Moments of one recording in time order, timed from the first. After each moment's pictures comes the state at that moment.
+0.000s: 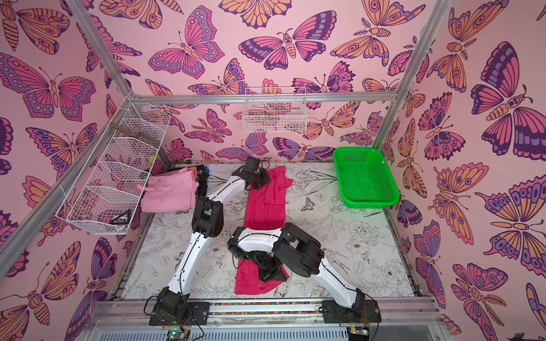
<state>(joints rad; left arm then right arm) -0.41 2.74 2.45 -0.49 0.26 -0.89 1.21 2.32 1.67 -1.69 -0.05 0.78</state>
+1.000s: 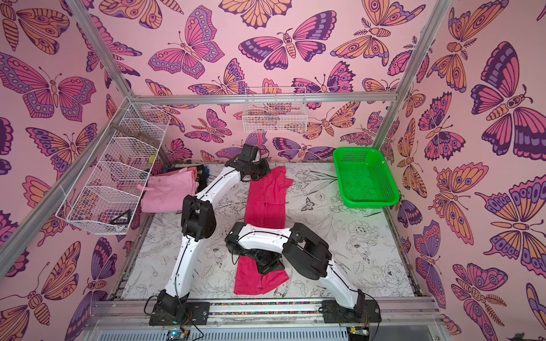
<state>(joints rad) -0.44 2.49 2.36 -0.62 0.30 -0.84 1.23 2.19 1.72 -1.69 0.16 0.82</state>
